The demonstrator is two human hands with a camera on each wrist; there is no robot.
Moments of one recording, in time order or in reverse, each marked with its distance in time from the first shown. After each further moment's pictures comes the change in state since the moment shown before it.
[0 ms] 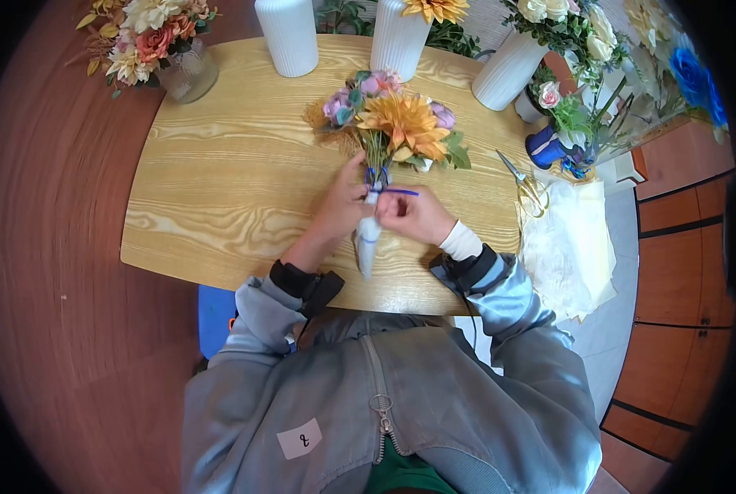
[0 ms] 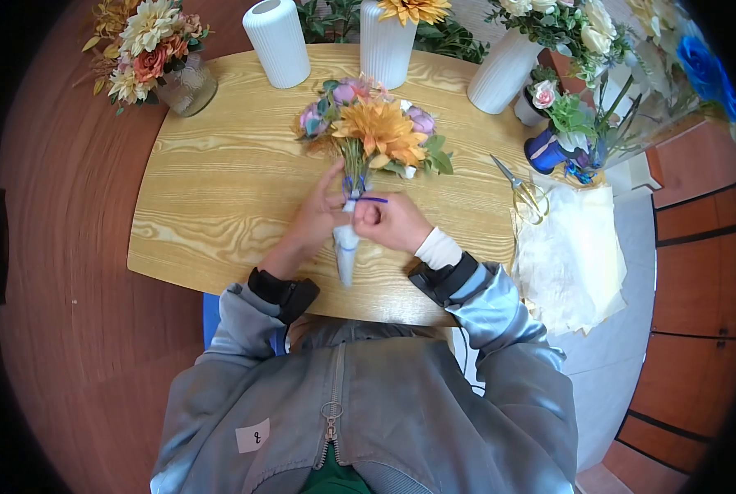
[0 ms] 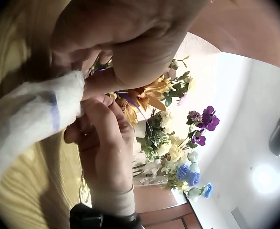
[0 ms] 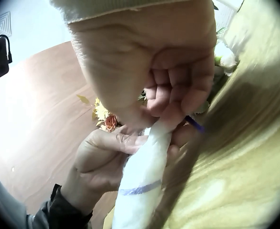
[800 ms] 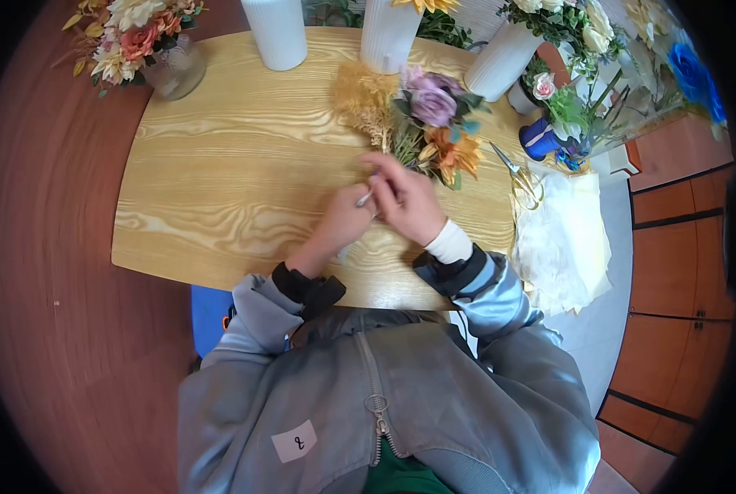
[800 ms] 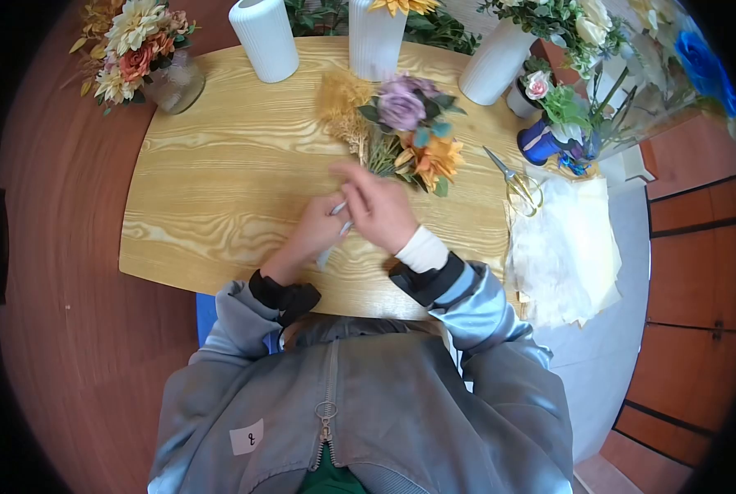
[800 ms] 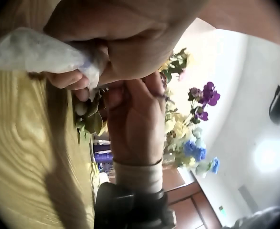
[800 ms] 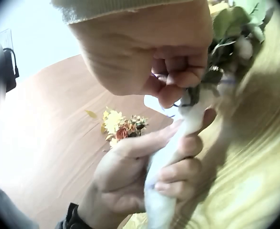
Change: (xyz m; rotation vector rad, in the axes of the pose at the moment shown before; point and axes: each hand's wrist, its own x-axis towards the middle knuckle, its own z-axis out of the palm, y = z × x) left_hand 0.000 -0.019 0.012 0.356 -0.010 -0.010; right_hand 0.001 -0.045 0.007 -0.163 0.396 -0.207
